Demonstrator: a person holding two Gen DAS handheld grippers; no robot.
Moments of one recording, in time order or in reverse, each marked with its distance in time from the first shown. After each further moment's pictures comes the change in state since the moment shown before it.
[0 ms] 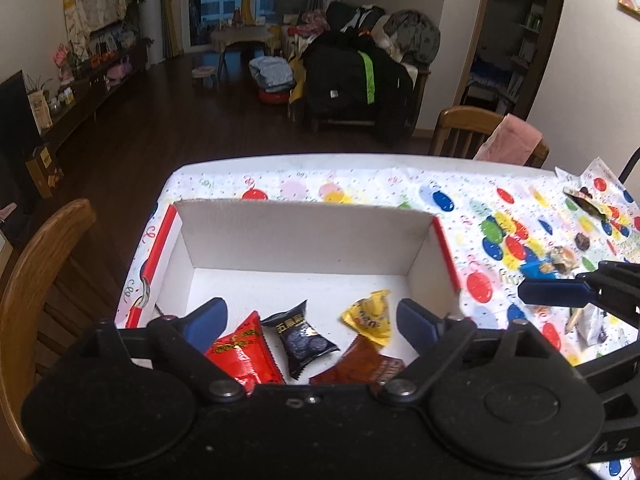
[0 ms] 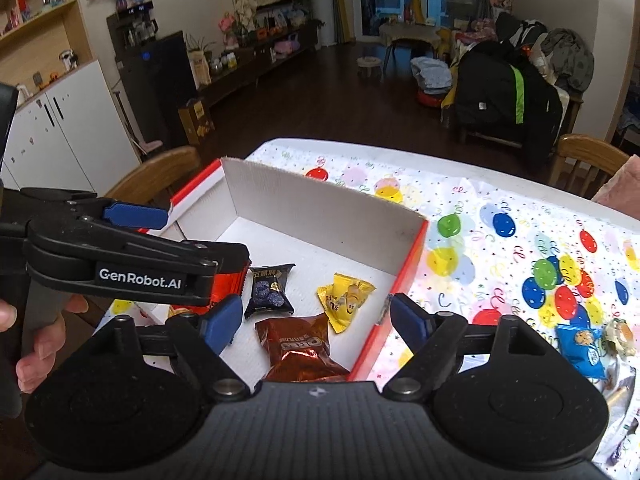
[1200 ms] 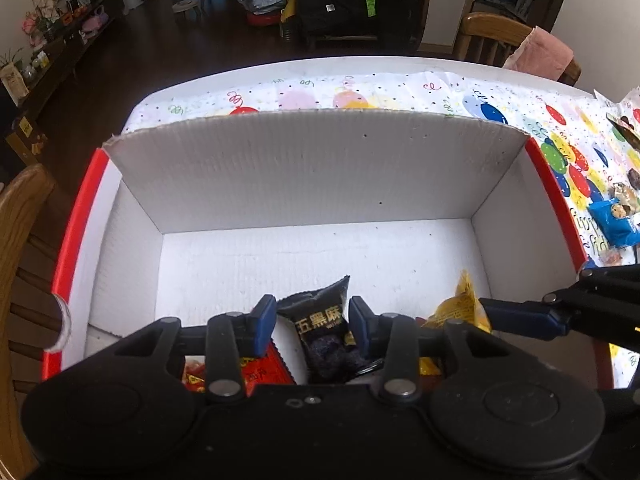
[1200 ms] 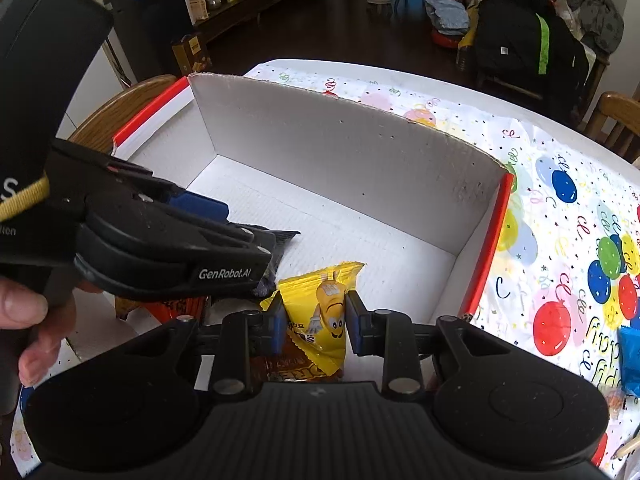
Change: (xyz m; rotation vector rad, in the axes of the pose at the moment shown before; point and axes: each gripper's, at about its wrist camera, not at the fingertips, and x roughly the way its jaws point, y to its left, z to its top) left arm 0.126 0.015 -0.002 0.061 0.265 0.019; right arm 0.123 0.008 0.004 -0.024 0.211 0.007
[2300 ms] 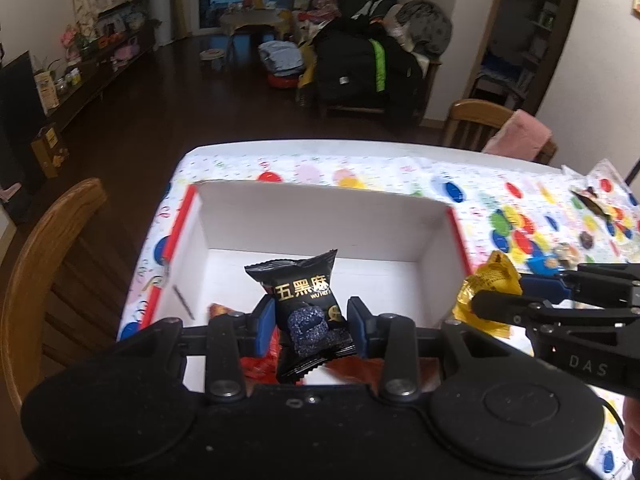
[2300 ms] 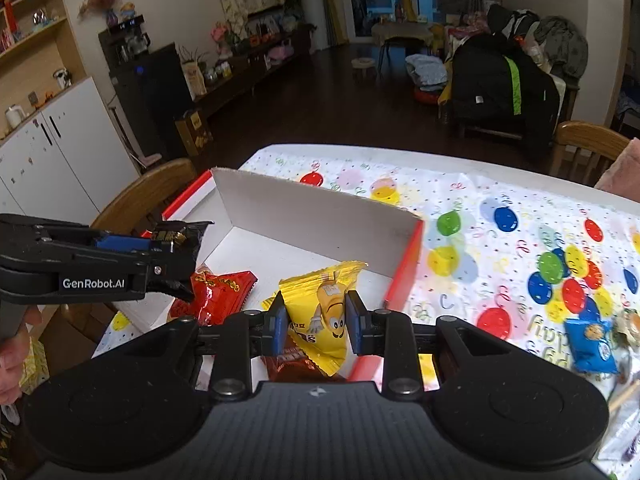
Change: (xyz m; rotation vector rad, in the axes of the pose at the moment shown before) left arm -0.113 0.009 -0.030 -0.102 -0.198 -0.009; right arm -0.100 -0.018 -0.020 0.070 -0.213 0.018
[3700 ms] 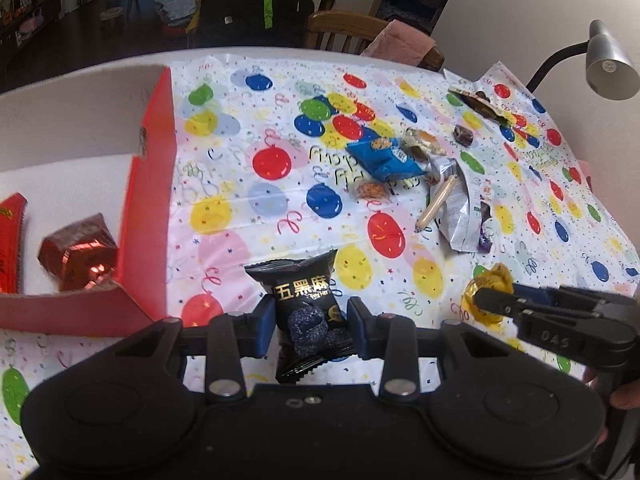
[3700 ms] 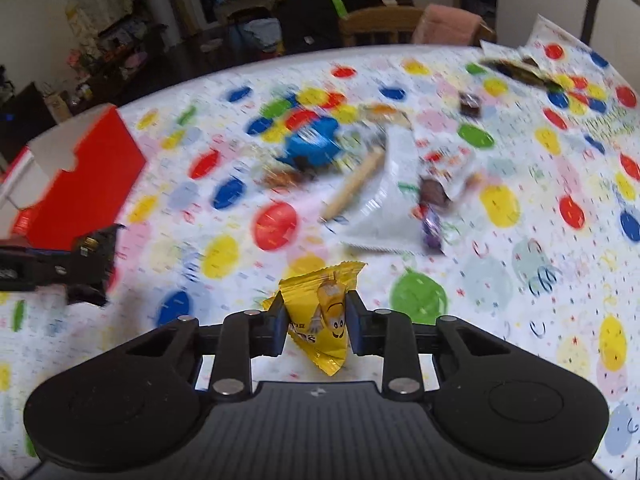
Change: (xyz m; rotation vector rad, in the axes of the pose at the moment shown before) left arm 0.028 -0.205 -0.090 0.096 0.142 -0.252; right arm -0.103 -0.199 -0.185 0.319 0.046 -0.260
